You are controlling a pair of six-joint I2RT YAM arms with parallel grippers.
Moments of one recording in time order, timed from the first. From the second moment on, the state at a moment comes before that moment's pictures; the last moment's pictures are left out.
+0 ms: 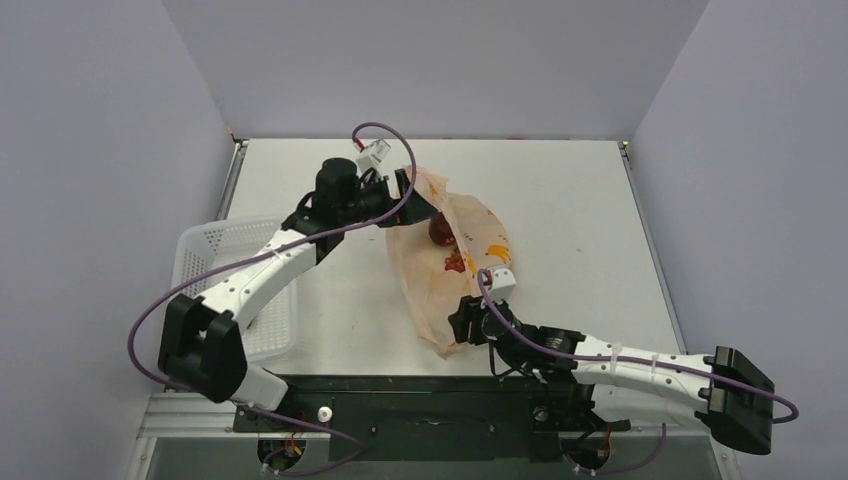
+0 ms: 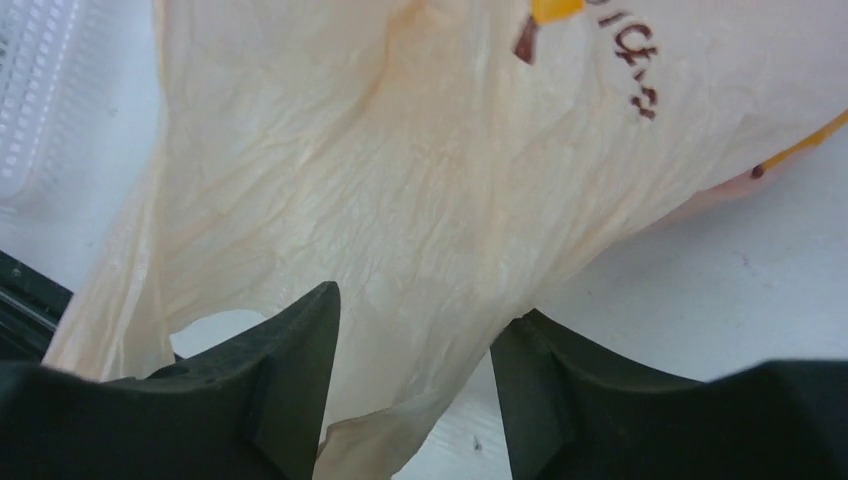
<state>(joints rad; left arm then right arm) -0.48 1.53 1.20 -0.04 0.47 -0.67 1.13 0.98 0.39 -0.02 0.47 0.68</state>
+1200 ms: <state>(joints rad) -0.78 1.48 1.01 0.06 0.09 -0.61 0.89 1.05 0.62 -0.23 0.64 0.40</state>
